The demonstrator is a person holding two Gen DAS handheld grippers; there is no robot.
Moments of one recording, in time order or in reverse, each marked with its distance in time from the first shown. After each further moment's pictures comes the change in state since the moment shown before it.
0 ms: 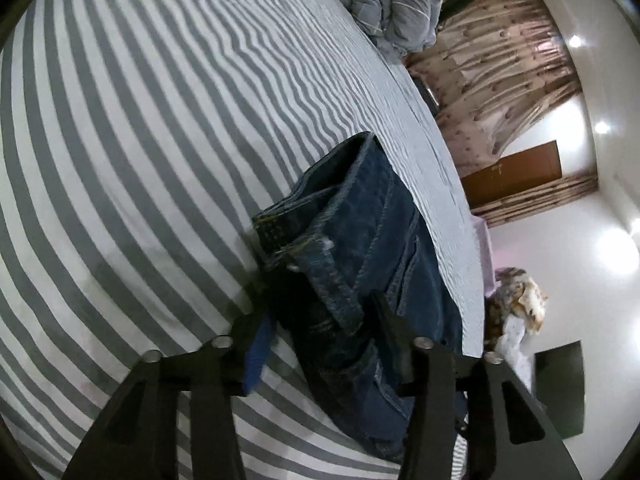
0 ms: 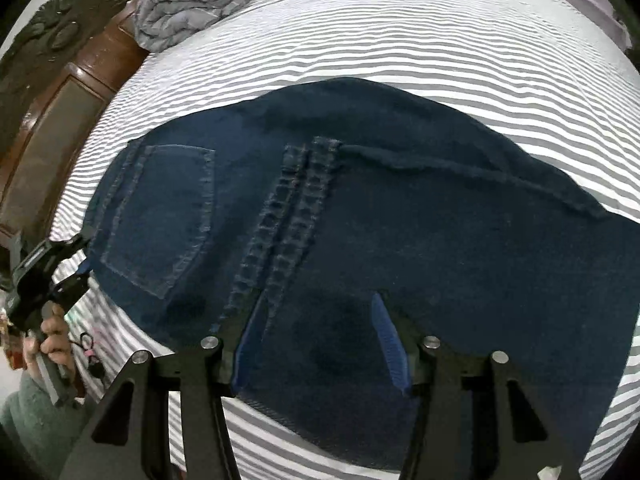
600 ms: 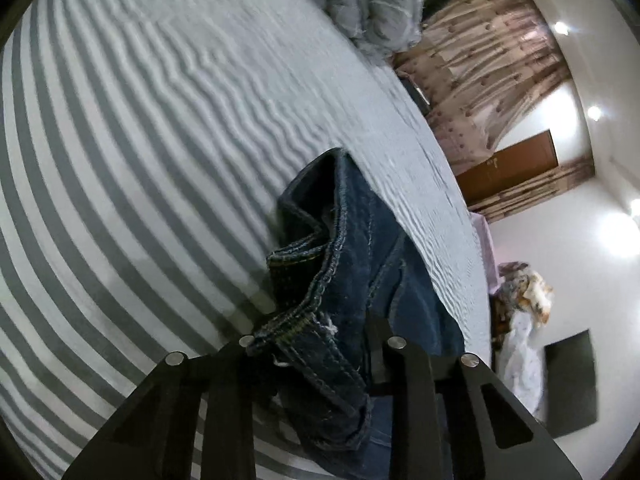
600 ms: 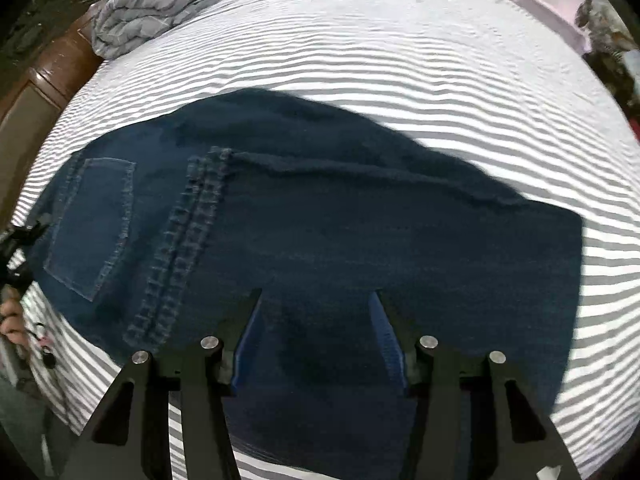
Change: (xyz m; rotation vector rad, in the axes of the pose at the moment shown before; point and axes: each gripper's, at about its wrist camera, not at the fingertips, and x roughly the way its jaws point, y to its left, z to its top) left arm 0.017 -0.032 0.019 0.102 -0.039 0.017; right arm -0.014 -0.038 -0.008 0.033 -0.045 -0.198
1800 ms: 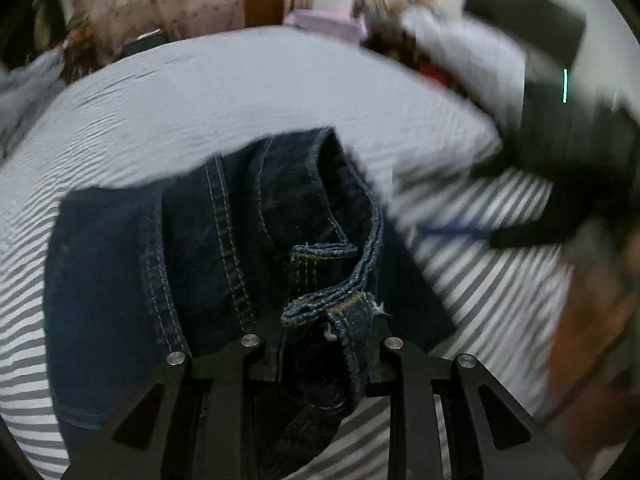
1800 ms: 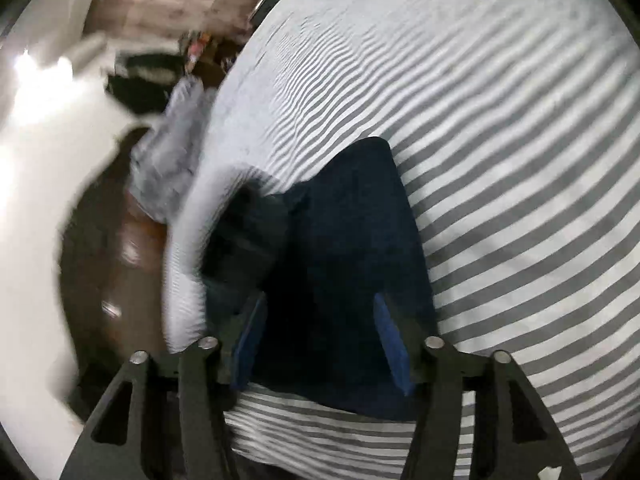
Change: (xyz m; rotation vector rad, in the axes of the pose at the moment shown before) left arm 0.110 -0.321 -0.372 1.199 0.370 0.005; right arm -0.039 -0.206 -0.065 0.657 -0.103 0.622
